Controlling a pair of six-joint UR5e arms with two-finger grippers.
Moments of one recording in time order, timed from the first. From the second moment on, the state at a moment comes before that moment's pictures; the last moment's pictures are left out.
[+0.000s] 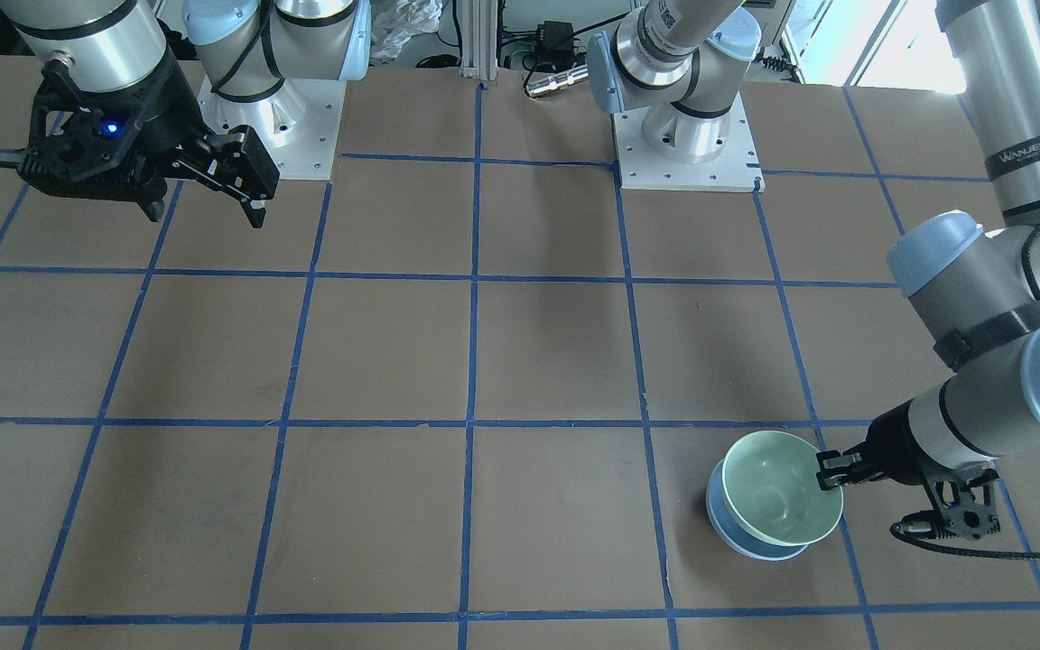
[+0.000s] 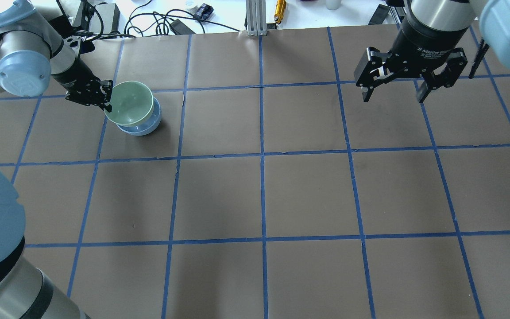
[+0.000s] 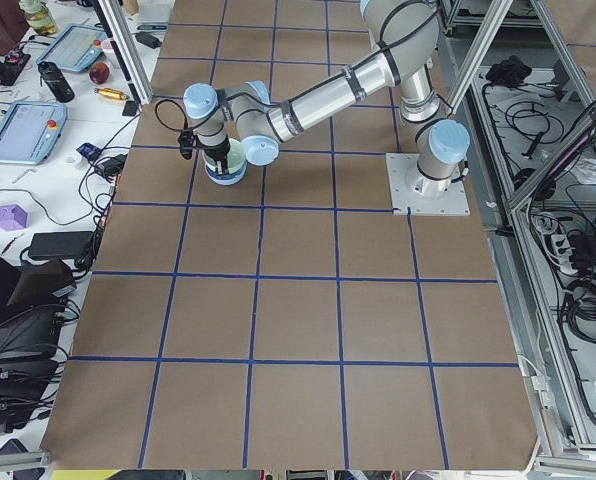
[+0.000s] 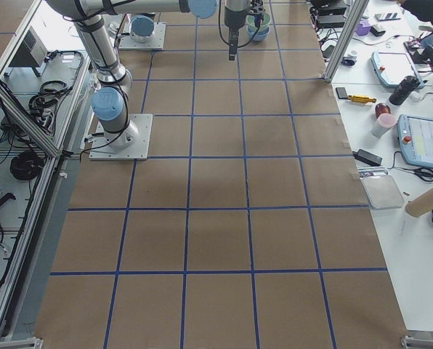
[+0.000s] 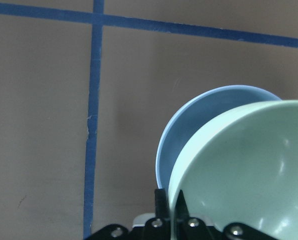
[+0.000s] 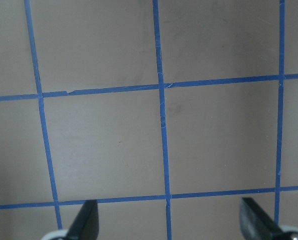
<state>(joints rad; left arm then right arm) -1.26 -2.08 -1.50 -1.20 1.47 0.21 1.57 -1.57 1.53 -1.51 -1.56 0.06</state>
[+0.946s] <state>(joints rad) -1.27 -2.10 -1.51 -1.20 1.47 0.20 1.57 -1.57 1.53 -1.51 -1.56 0.06</state>
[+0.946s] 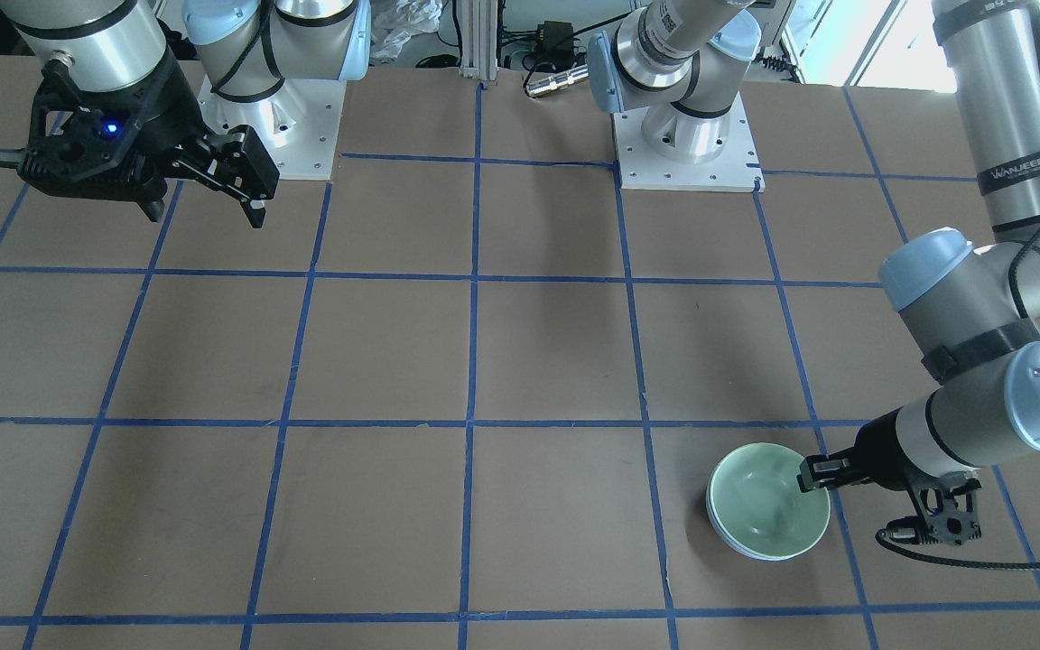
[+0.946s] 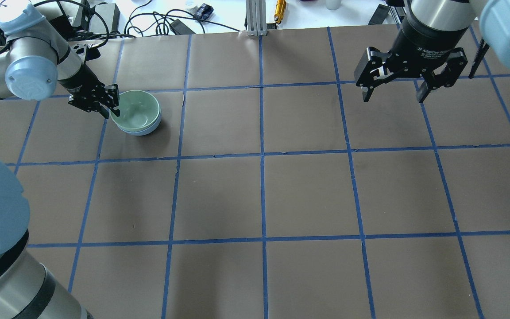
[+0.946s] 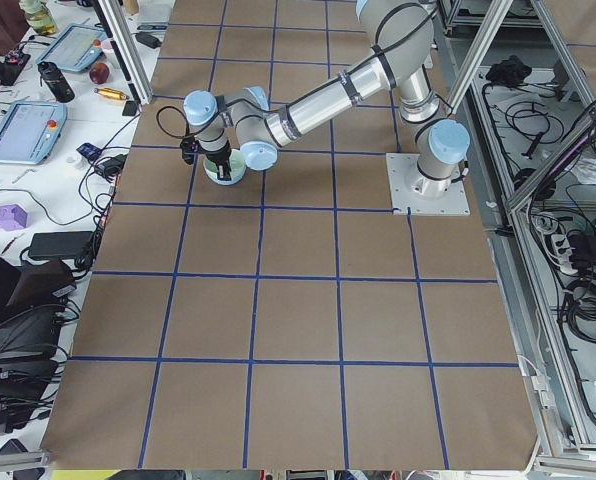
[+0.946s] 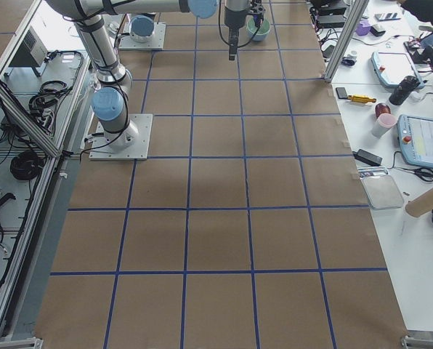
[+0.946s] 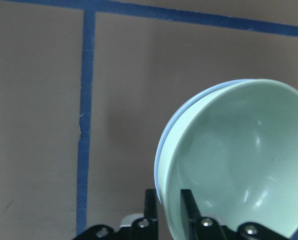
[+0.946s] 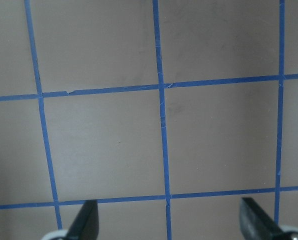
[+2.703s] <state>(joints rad) -1.55 -1.58 -1.51 -1.60 1.57 0.03 1.57 -1.57 1.53 -1.51 -1.56 0.06</state>
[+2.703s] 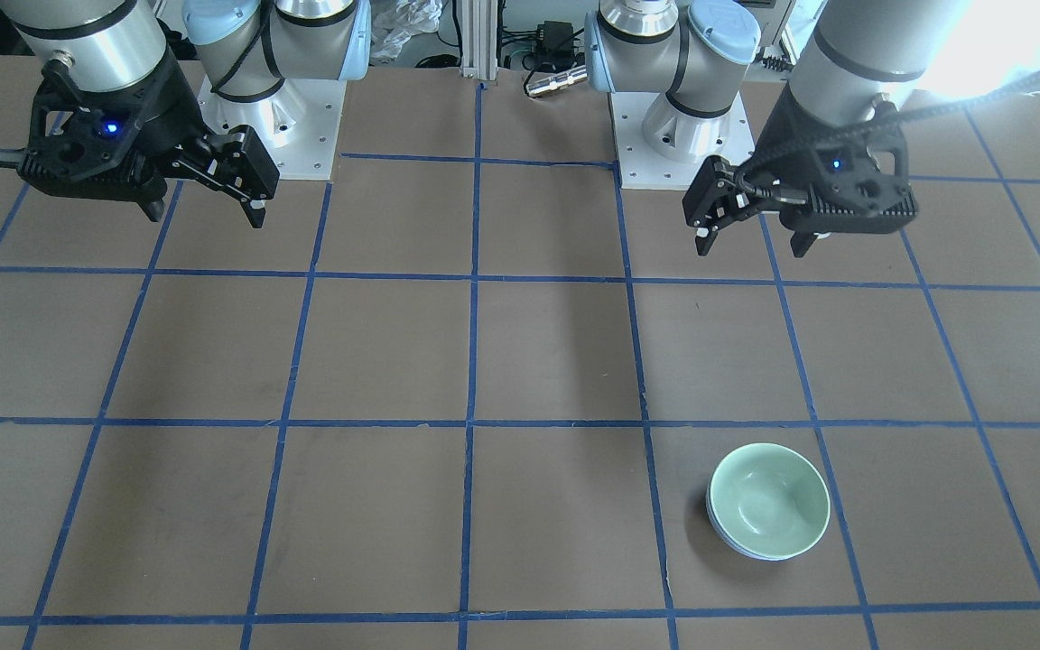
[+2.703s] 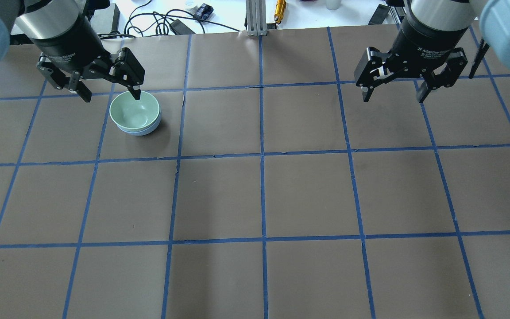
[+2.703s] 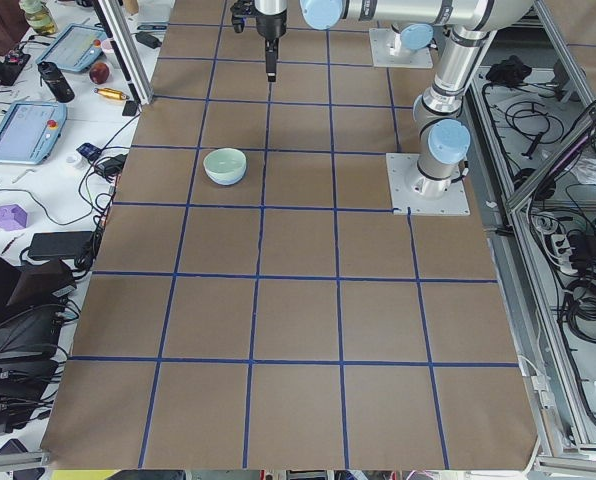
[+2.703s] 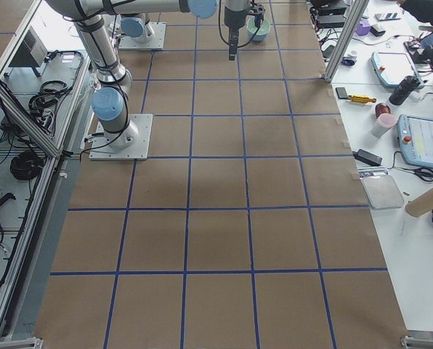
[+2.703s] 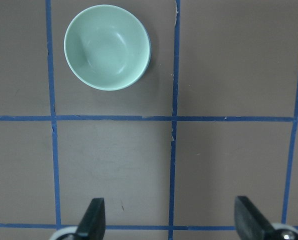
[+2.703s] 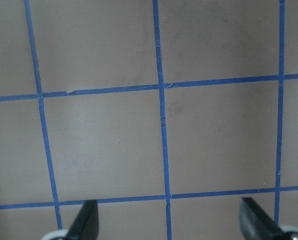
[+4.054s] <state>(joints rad) -1.57 -1.55 -1.51 -1.61 1.57 0.03 1.57 -1.57 1.53 -1.51 -1.56 0.06</state>
